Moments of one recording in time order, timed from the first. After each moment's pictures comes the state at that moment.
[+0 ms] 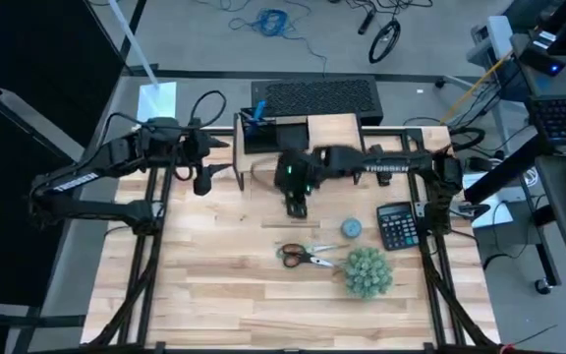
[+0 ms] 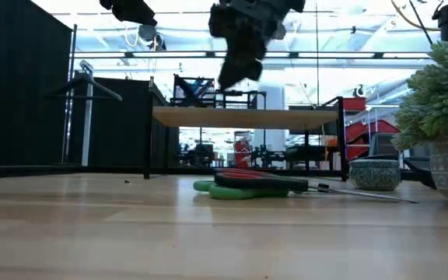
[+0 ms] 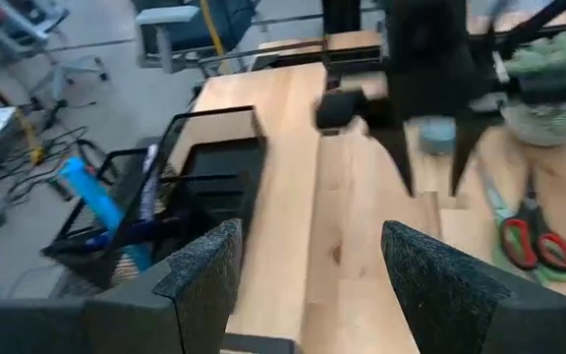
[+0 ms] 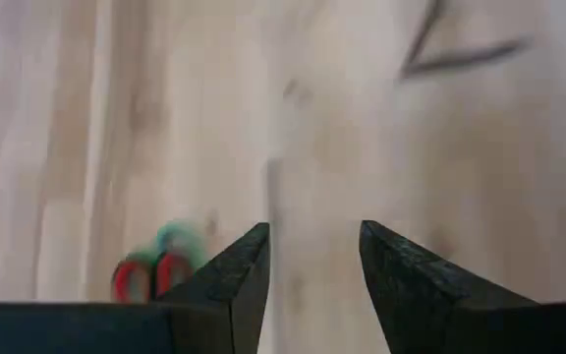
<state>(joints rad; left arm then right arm) 0.37 0.93 1.09 -0.63 0.05 0.29 -0.19 1.86 1.71 -0.78 -0.17 -0.01</state>
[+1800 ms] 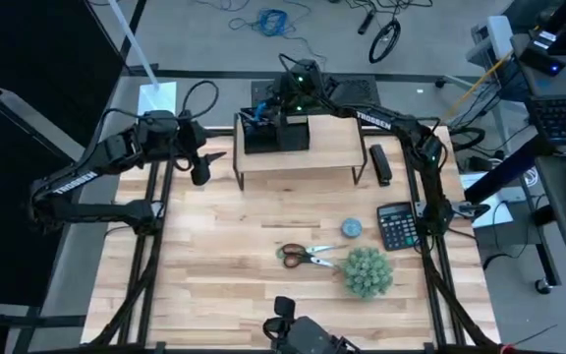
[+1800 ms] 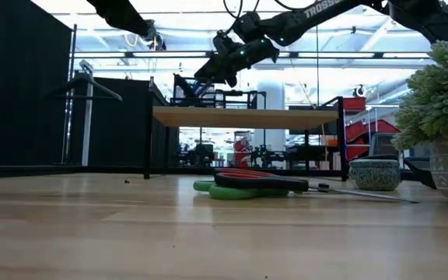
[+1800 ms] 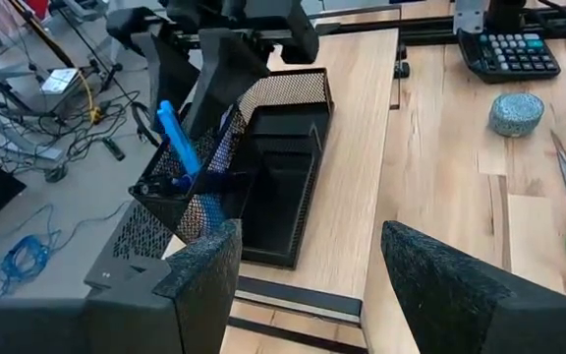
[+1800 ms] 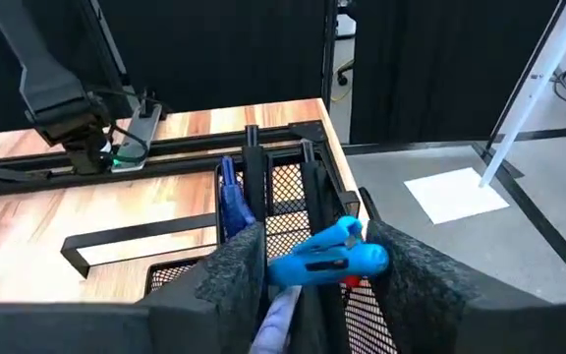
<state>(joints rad) 0.48 0.91 1.09 -0.68 0.02 0.30 -0.61 2.09 1.94 -0.28 -0.47 -0.17</state>
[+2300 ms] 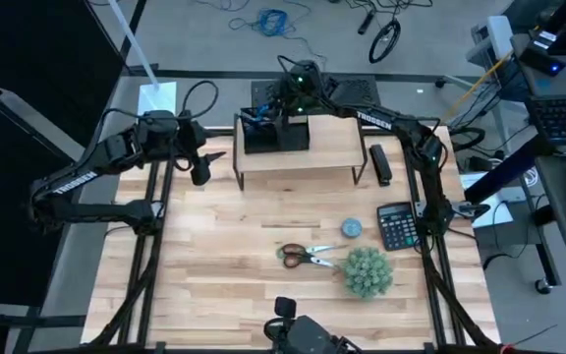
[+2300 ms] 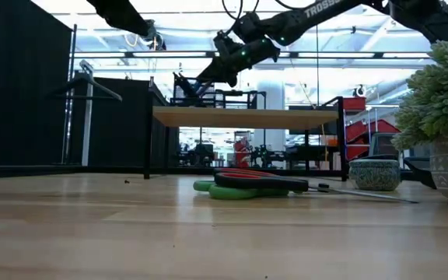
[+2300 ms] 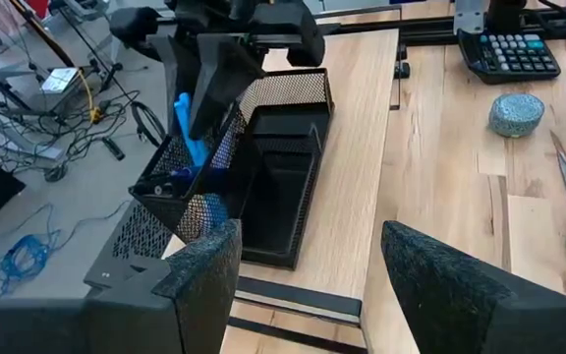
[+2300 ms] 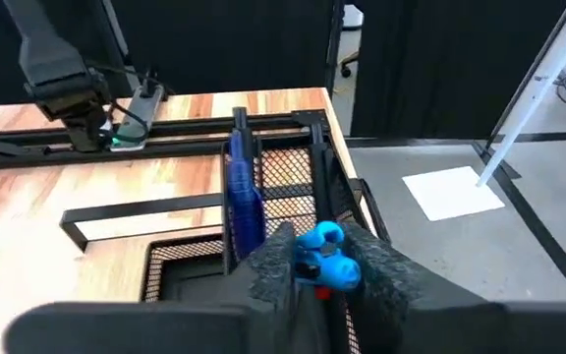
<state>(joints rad) 0.48 0.91 1.09 -0.68 0.02 0.30 -0.61 2.09 1.94 -0.31 -0.48 -0.23</state>
